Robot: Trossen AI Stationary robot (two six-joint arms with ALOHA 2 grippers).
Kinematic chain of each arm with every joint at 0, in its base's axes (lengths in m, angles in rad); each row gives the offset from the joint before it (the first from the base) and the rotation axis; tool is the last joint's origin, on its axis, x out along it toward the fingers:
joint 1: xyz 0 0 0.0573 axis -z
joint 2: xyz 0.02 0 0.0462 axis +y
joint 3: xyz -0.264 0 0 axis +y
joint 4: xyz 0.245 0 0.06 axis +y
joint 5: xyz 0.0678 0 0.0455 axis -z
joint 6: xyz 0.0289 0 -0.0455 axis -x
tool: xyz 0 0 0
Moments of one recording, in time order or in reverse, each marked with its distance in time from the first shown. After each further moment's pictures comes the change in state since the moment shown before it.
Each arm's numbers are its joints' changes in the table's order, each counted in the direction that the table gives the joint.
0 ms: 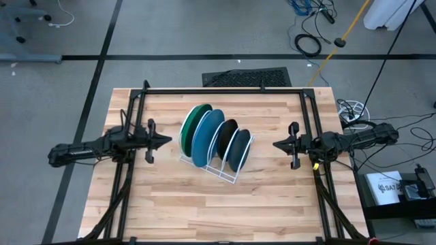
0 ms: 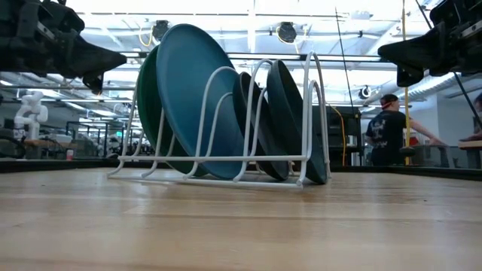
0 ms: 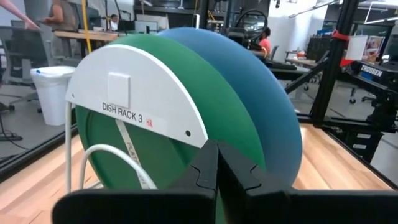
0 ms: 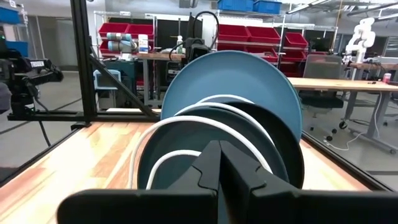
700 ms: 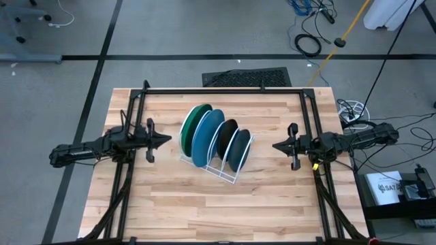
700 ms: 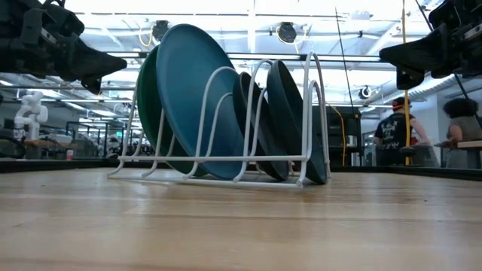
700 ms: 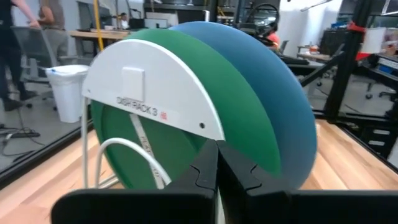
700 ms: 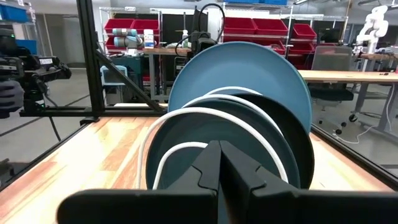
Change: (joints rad) left arm 0.000 -0.031 -0.001 0.049 -0.041 -0.022; right arm 0.000 0.000 0.000 0.027 -0.025 -0.030
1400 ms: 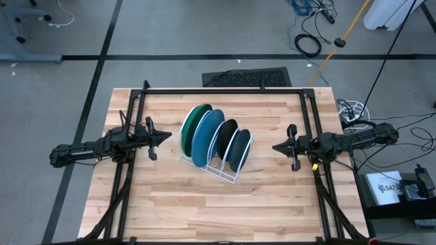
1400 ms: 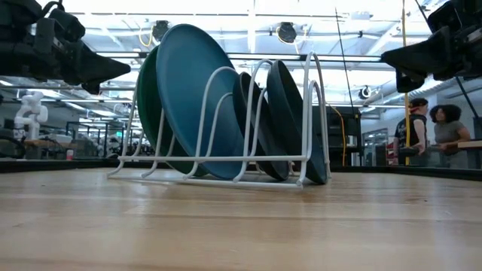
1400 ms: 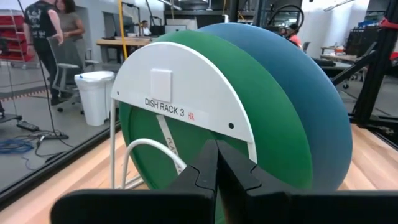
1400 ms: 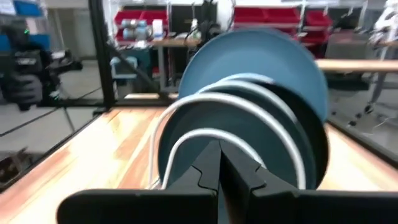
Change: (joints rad) left arm 0.000 0.000 0.026 -0.032 -0.091 -0.028; right arm 0.000 0.000 0.000 0.027 -0.029 -0.026
